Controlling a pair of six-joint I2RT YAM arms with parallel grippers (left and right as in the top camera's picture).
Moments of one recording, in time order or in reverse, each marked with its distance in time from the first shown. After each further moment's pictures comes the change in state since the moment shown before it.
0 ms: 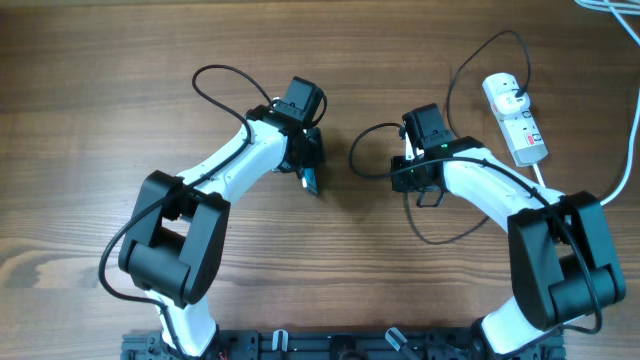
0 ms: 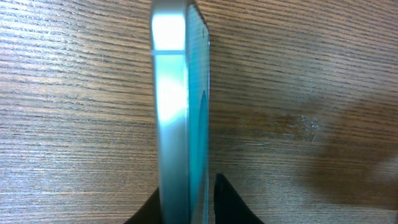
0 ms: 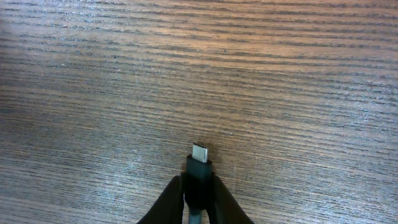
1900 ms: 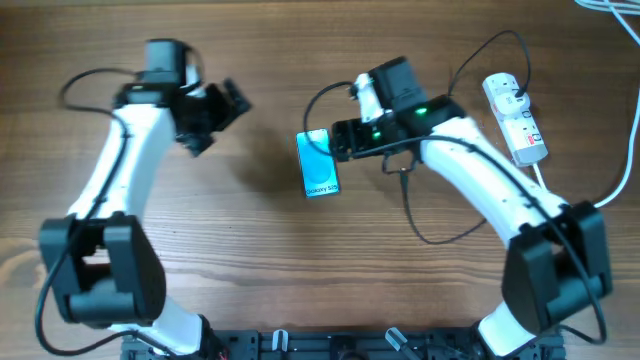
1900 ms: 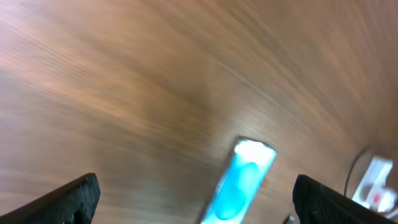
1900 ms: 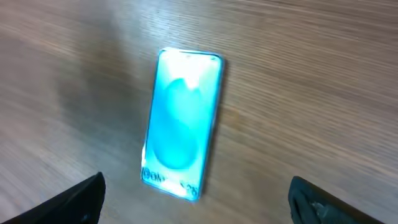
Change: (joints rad) left arm 0.502 -0.169 0.067 -0.154 0.268 -0.027; right arm 0.178 0.033 0.381 -0.151 -0.190 -0.004
